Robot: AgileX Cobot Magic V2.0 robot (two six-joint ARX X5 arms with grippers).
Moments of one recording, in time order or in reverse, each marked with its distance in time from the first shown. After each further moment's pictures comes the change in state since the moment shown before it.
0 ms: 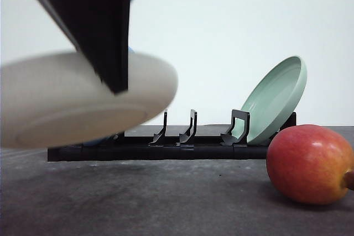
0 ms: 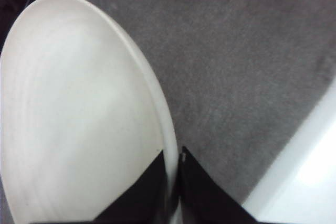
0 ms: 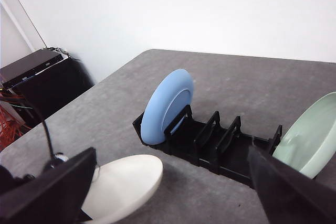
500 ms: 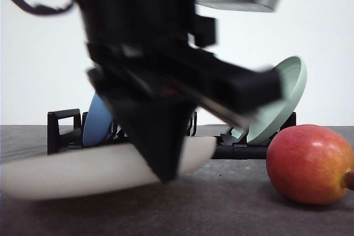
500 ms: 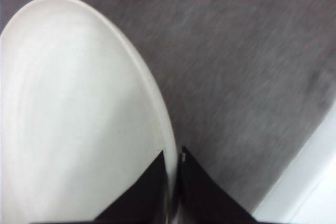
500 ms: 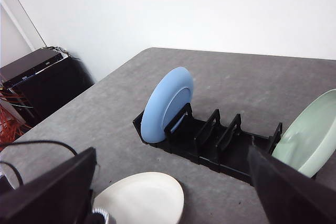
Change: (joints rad) left_arx -0.074 0.237 -0.001 0.163 -0.037 -0.026; right_arx 0.000 0.000 0.000 -0.007 0.000 0.000
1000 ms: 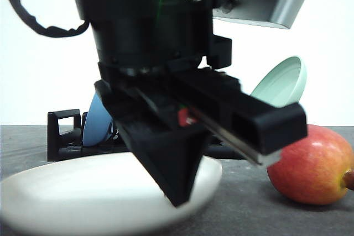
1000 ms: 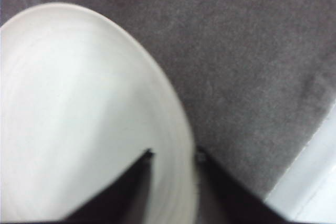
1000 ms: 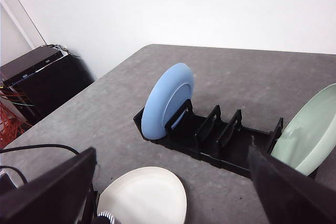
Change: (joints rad) left_arx -0.005 0.027 0.000 0.008 -0.003 -0.005; right_arx 0.000 0.000 0.000 -0.017 0.000 0.000
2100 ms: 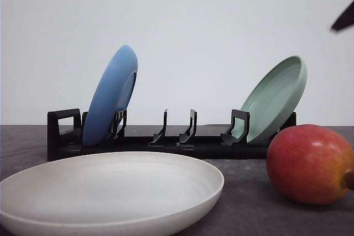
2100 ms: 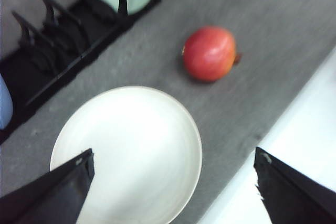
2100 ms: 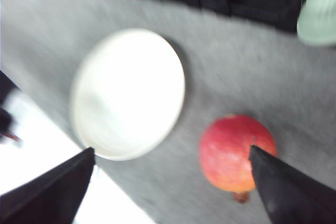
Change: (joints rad) left_arx -0.063 -0.685 -0.008 -0.133 -0.040 -0.174; right_arx 0.276 0.489 0.000 -0.219 0.188 -0.093
